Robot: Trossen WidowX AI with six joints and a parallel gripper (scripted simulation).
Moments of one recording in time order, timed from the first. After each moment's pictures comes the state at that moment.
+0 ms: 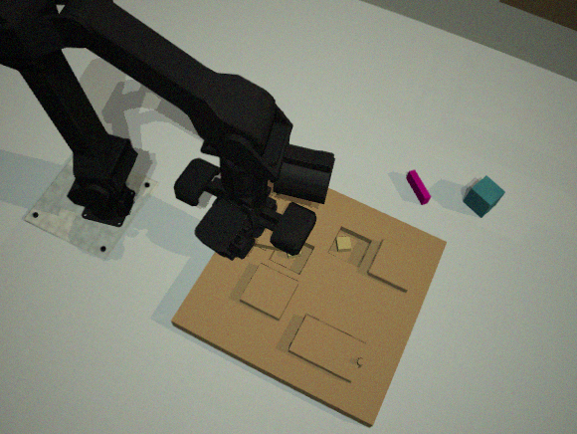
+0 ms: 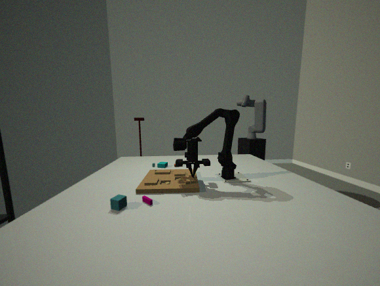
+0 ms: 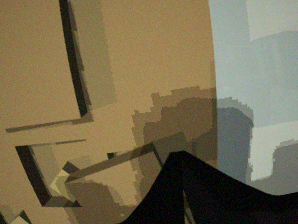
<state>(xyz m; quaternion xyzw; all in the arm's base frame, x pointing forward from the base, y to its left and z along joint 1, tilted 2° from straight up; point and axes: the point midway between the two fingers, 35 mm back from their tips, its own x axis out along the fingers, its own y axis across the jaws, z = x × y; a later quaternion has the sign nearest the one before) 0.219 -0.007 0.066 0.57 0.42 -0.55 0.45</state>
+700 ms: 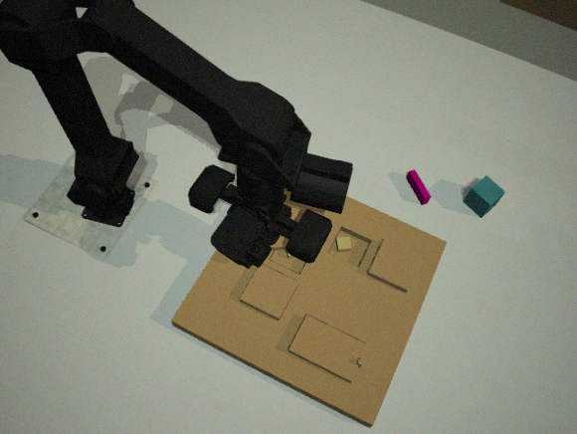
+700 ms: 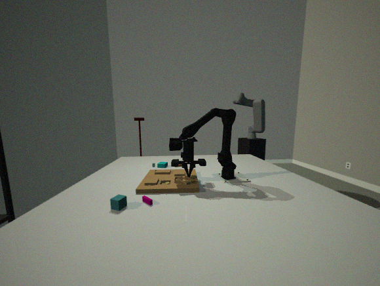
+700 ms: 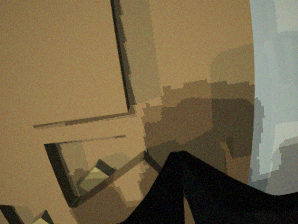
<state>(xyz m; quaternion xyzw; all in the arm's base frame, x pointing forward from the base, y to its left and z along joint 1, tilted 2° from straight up) 0.241 -0.013 0.067 0.57 0.42 -0.55 0.45</state>
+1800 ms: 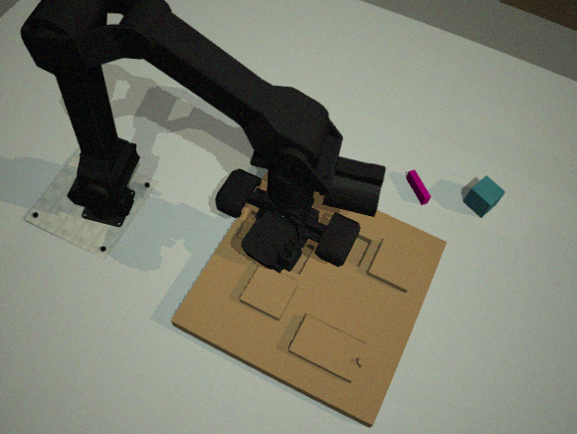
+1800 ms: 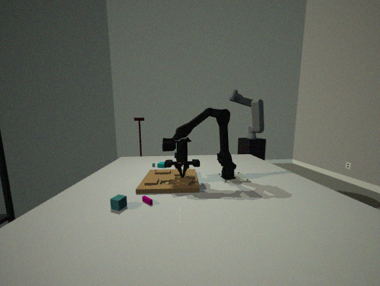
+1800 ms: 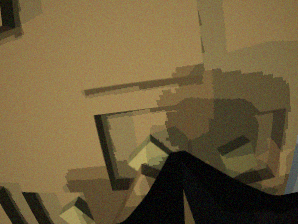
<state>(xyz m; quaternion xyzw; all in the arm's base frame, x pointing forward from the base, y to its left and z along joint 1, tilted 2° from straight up) 0.278 -0.009 0.069 0.57 0.42 -0.55 0.45</state>
